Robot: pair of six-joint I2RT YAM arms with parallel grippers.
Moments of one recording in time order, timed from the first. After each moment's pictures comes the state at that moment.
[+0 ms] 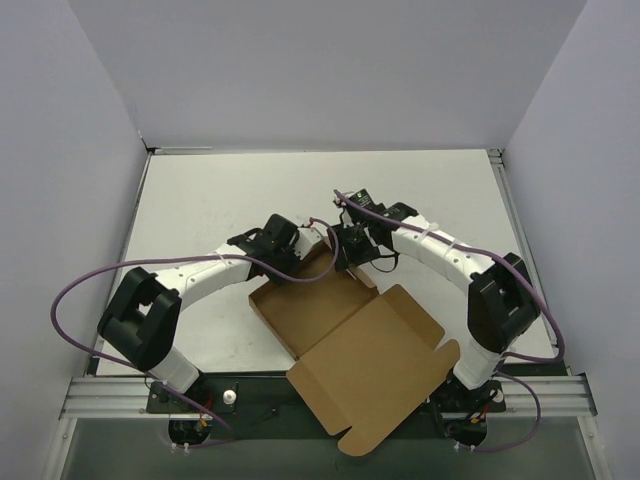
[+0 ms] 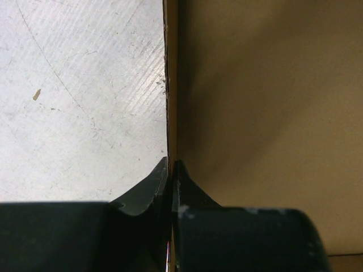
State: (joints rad) left arm -0.65 1.58 1.00 -0.44 -0.02 0.21; right arm 0.63 1.69 1.29 -0.69 -0.09 0.24
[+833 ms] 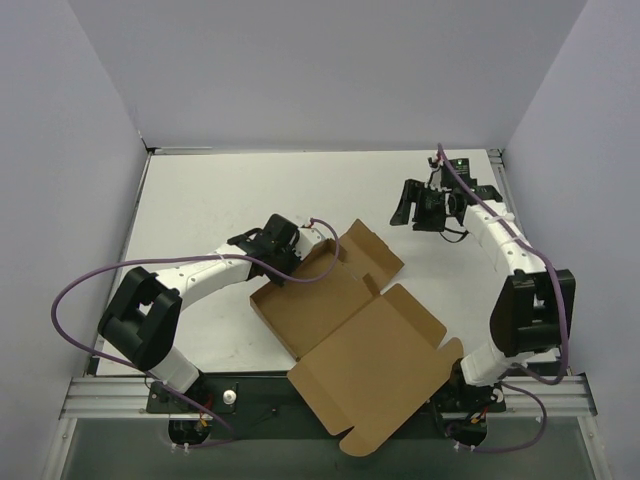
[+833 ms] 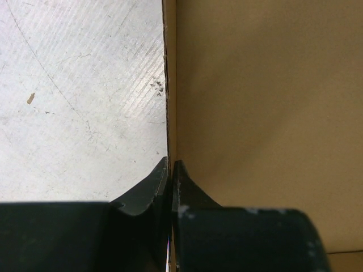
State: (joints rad) left arm -0.65 1.58 1.00 -0.44 0.00 0.21; right arm 0.13 1.53 1.26 -0.63 -0.33 0.26
